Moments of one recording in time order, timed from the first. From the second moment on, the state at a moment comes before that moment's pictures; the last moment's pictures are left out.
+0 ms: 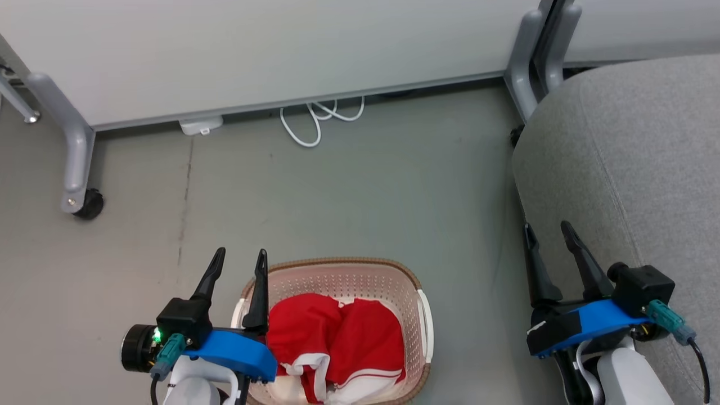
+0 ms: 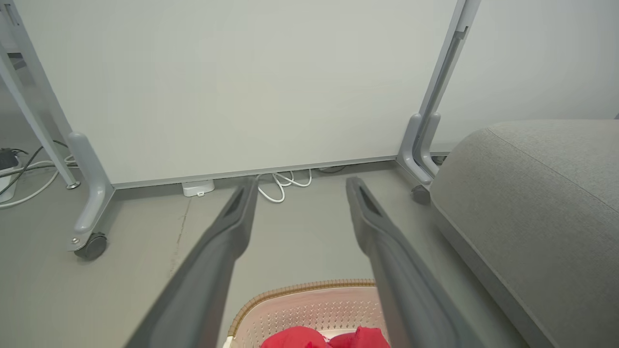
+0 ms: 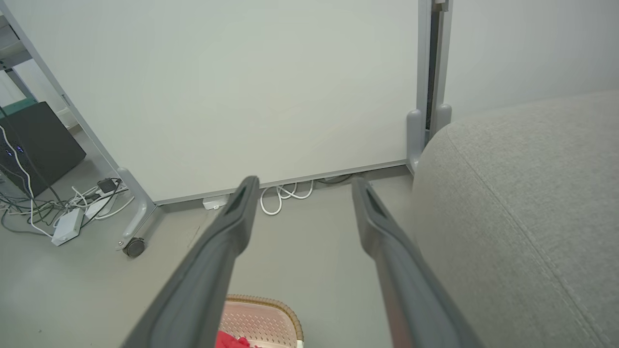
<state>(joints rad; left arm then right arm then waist) -0.15 0.05 -0.15 0.39 -0.17 -0.11 -0.26 -0.22 -0.05 0.03 0.35 0.24 0.13 -0.24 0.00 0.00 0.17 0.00</state>
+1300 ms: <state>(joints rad) -0.58 0.19 -0.23 1.06 -0.17 -0.12 -0.21 -0.47 -0.05 0.20 0.23 0.38 0.13 -0.26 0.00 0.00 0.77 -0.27</state>
